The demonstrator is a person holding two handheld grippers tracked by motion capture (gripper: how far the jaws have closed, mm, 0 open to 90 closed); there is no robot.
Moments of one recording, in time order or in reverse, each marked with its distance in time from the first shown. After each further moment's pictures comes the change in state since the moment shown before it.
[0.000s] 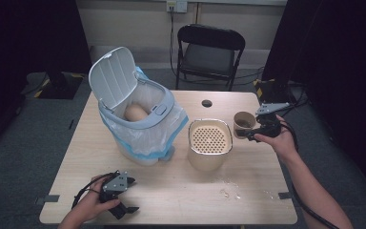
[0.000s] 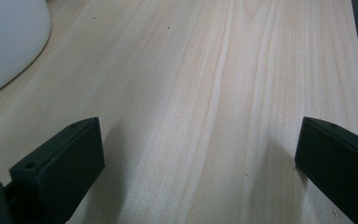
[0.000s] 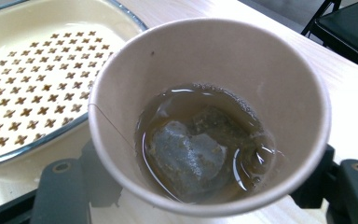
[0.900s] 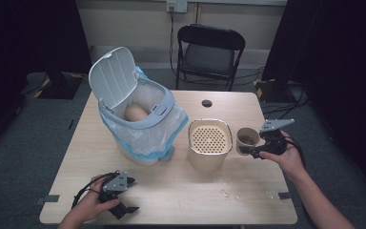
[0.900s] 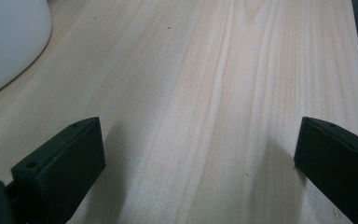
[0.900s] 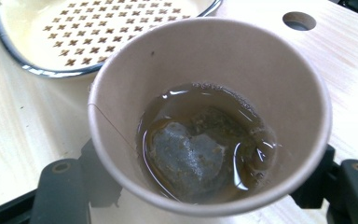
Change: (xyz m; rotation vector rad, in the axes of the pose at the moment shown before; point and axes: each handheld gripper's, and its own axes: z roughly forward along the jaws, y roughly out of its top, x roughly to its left) left arm 0.000 0.000 0.000 -0.001 0.001 0.000; right arm 0.032 -0.035 -0.019 0.027 0.057 0.007
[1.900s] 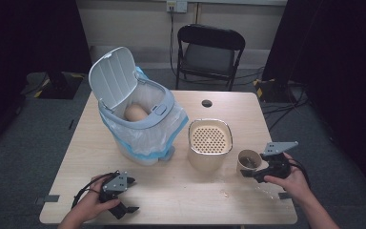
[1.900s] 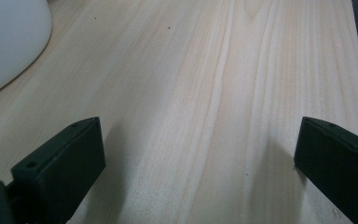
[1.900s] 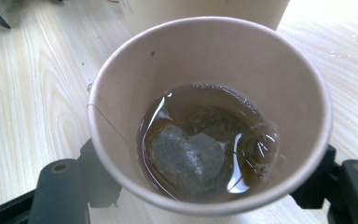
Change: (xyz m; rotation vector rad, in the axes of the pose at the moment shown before) left arm 0.000 0.000 0.000 -0.001 0.001 0.000; right arm 0.042 -0.047 -0.013 0.010 0.107 -0.008
